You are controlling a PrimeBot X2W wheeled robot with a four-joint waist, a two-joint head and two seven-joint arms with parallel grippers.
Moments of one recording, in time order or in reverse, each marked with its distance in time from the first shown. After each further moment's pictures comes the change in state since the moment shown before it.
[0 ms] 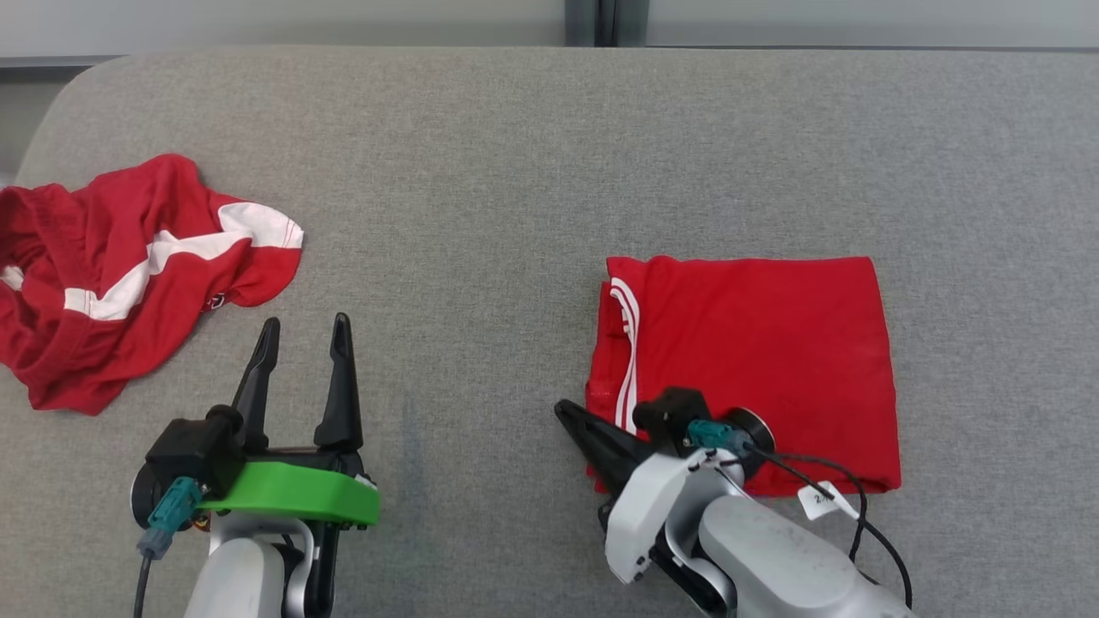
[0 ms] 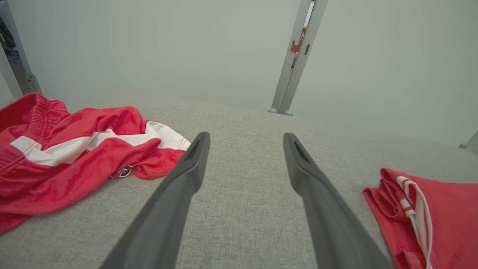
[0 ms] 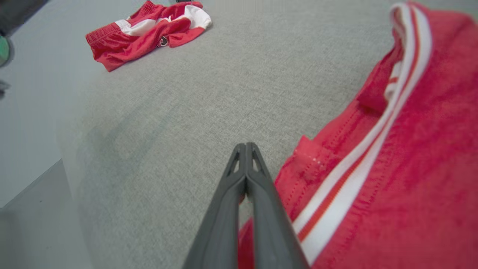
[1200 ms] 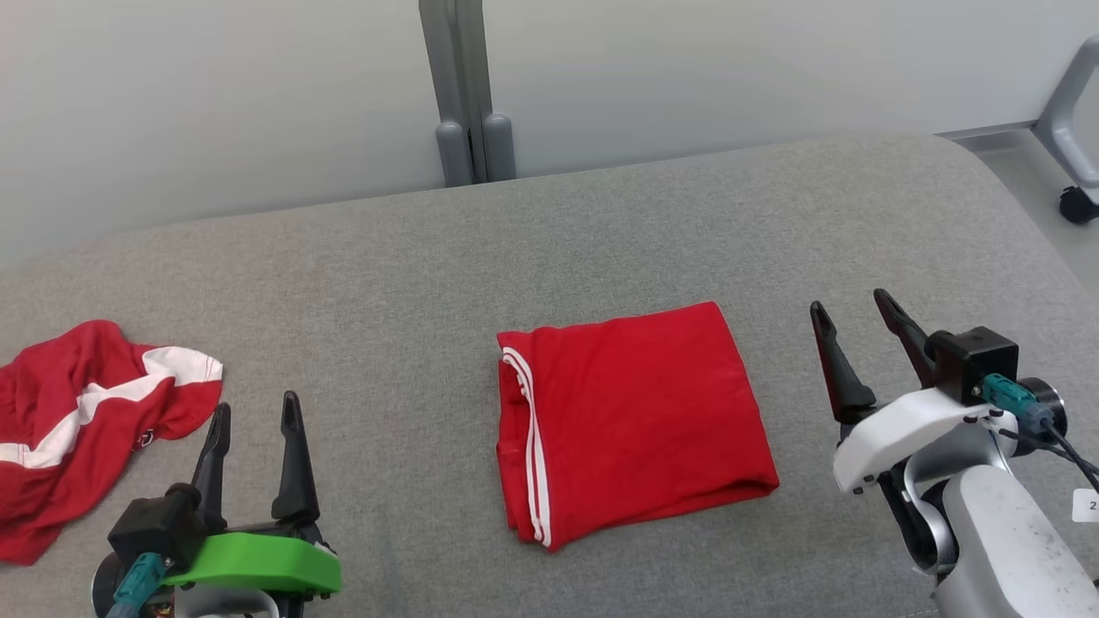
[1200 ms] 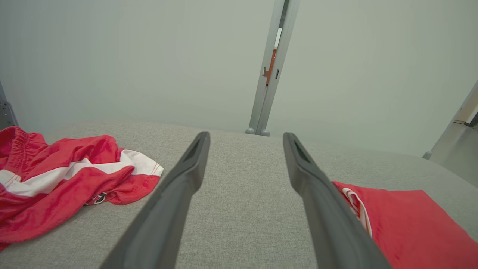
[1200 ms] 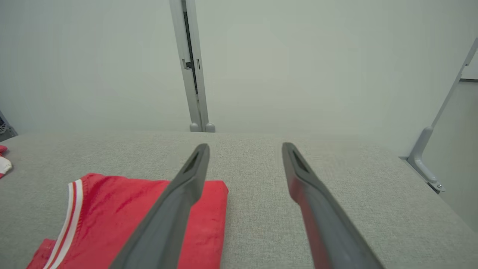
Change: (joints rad) left arm 0.136 0.000 0.100 -0.009 0.008 0.016 0.000; right arm 0.267 -0.146 -0.704 -0.435 -0.289 0.000 0.142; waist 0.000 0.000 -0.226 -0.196
